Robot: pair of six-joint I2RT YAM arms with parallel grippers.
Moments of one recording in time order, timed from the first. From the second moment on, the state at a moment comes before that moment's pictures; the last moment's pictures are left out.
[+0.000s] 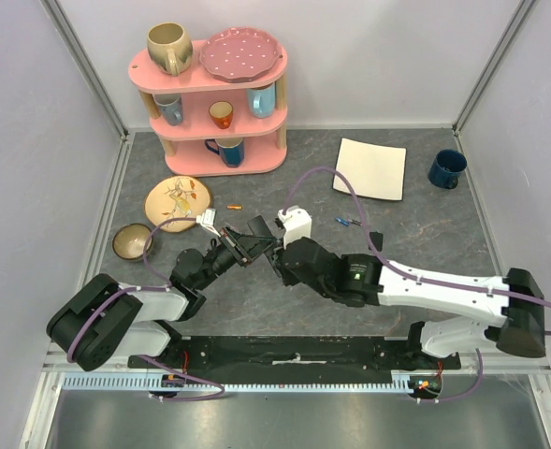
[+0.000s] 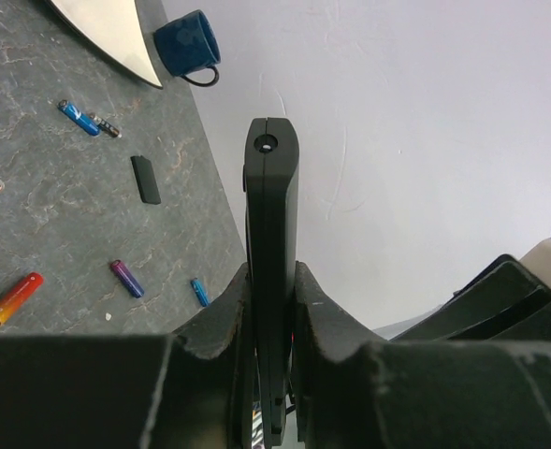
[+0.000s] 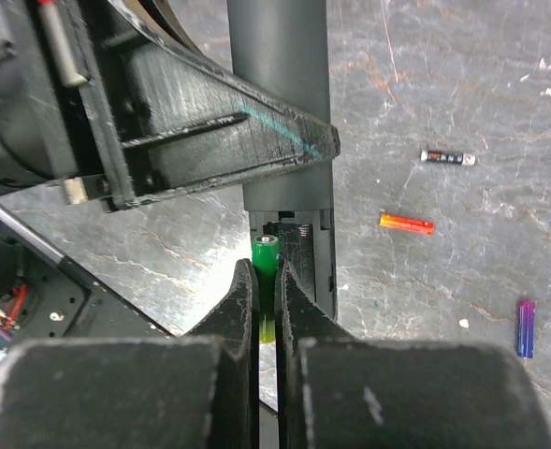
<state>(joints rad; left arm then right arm) -0.62 1.30 0.16 1.28 0.24 -1.27 1.25 1.33 1.05 -0.39 0.48 0.58</state>
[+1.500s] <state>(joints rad) -0.65 1.37 0.24 1.29 0.21 -1.32 1.25 1.15 0.75 0.05 0.59 0.48</state>
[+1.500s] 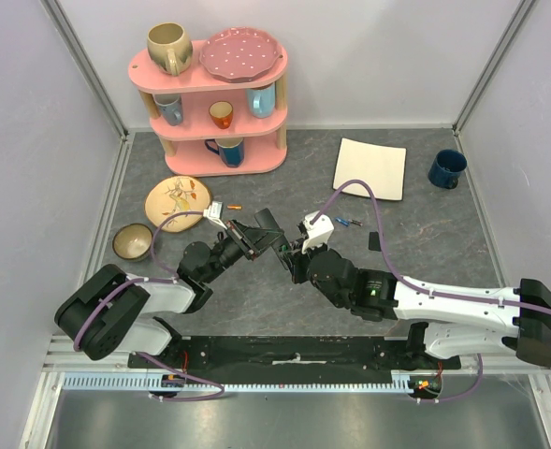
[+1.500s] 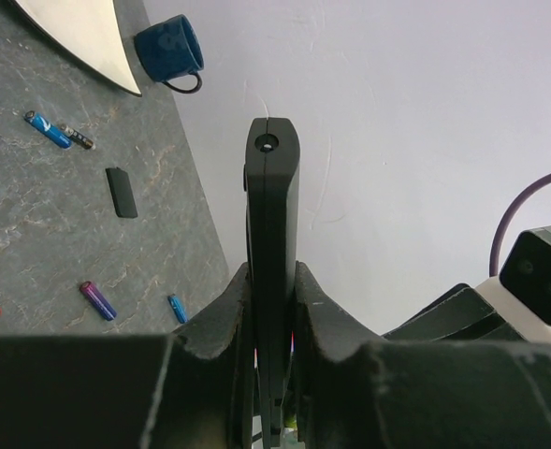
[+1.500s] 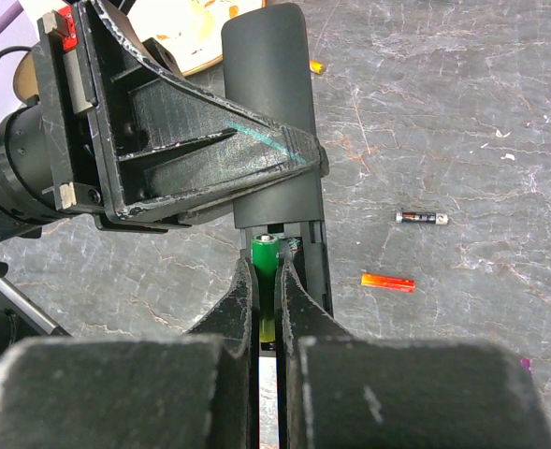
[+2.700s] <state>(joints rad) -0.65 1.37 0.24 1.25 0.21 -1.32 1.25 1.19 0.78 -0.01 0.58 0.46</state>
